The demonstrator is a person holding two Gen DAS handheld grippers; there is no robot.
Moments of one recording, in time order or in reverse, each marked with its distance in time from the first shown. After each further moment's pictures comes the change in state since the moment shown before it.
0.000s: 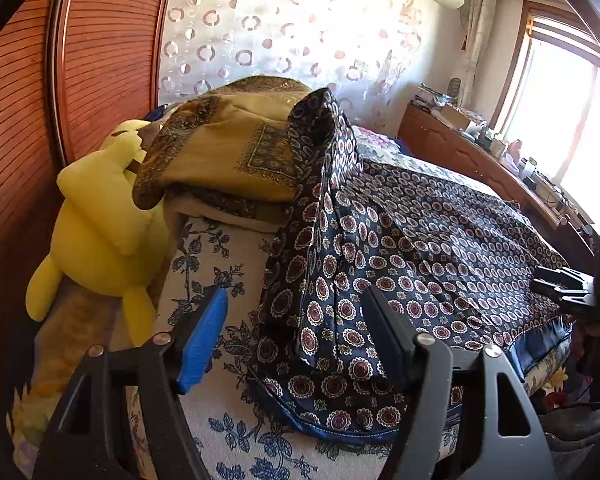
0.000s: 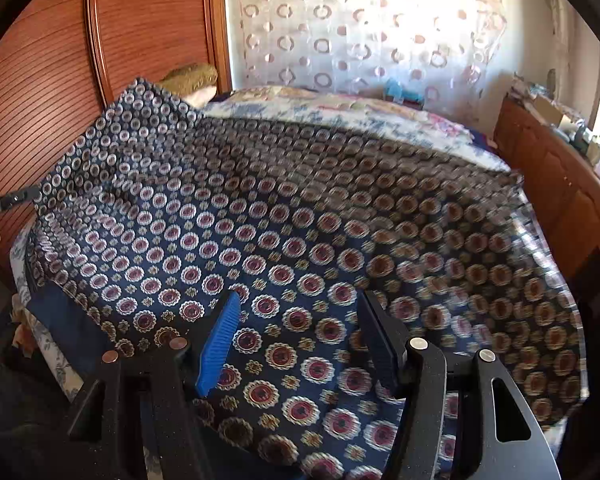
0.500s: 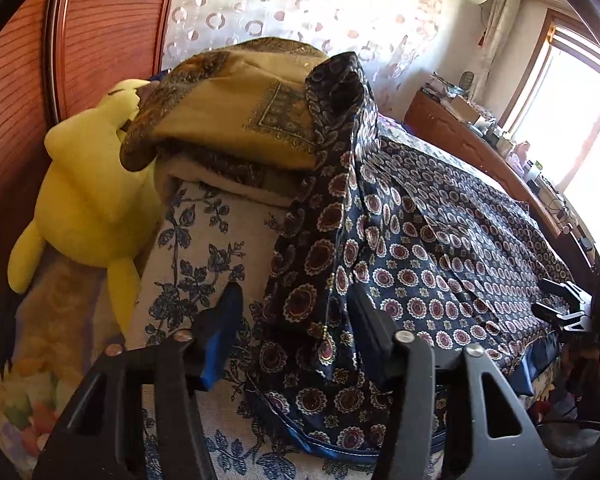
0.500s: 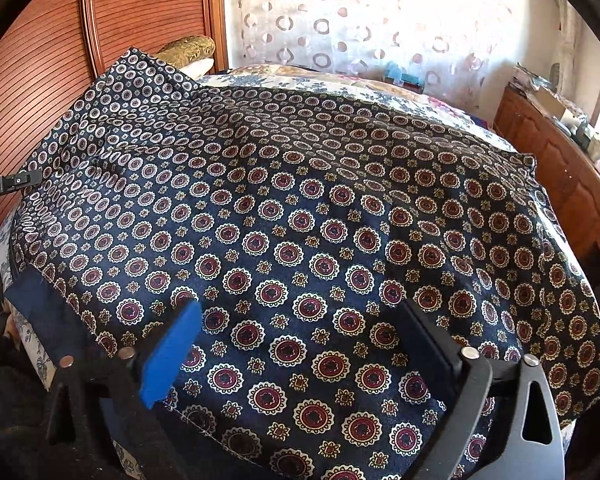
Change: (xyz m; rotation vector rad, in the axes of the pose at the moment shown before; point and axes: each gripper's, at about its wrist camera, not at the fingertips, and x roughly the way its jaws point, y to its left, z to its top) left arm 0.032 0.016 -0.003 -0.072 0.092 -0.020; right arm 0.051 0.006 0.003 -0.013 0.069 -0.024
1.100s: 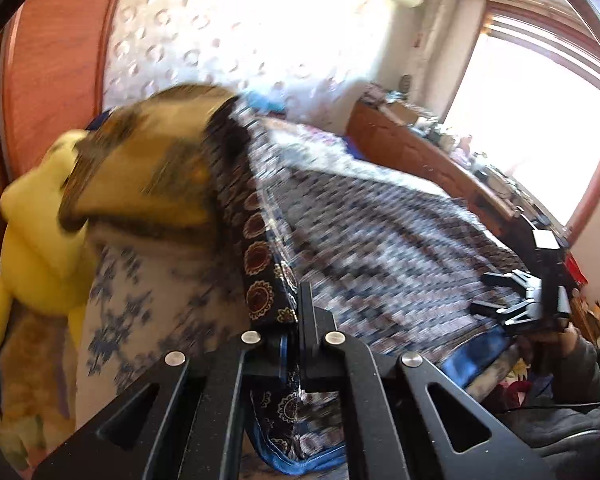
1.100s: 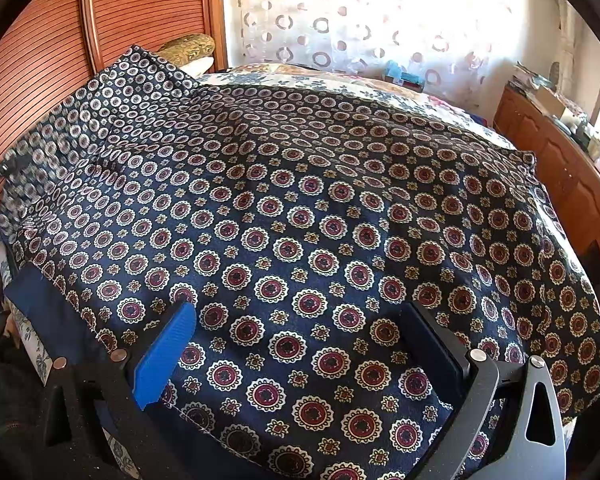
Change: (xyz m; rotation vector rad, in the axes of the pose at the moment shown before) left arm -0.032 -0.062 0.020 0.149 -0.090 -0.185; right arm -0.004 -0.005 -0.004 0.009 0.001 0.001
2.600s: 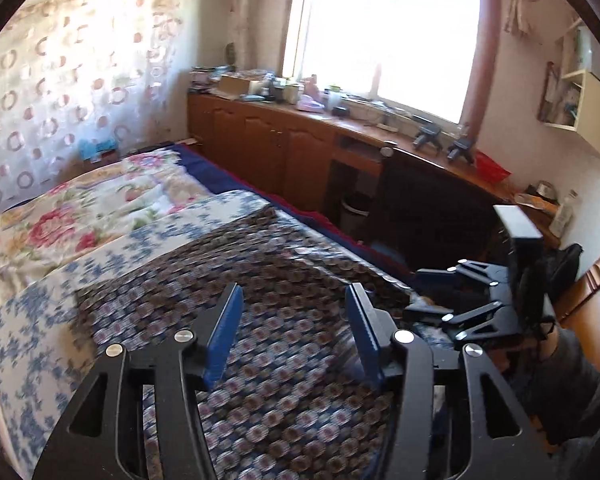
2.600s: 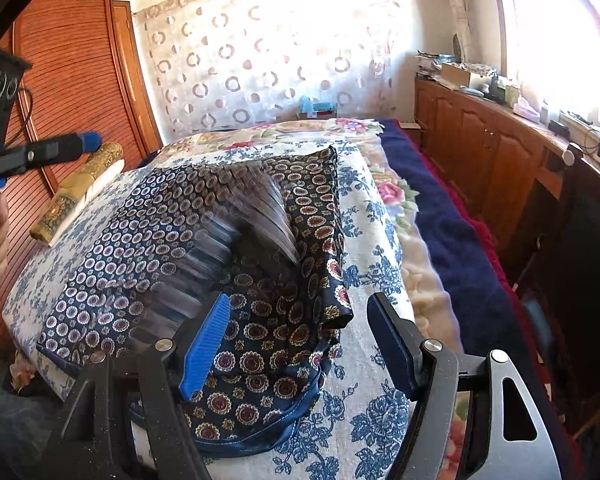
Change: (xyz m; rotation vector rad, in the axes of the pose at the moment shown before) left arm 0.108 -0.257 0.094 0.443 0.104 -0.325; right arm -0.111 -0.132 -0.082 0.288 -0.194 -0.096
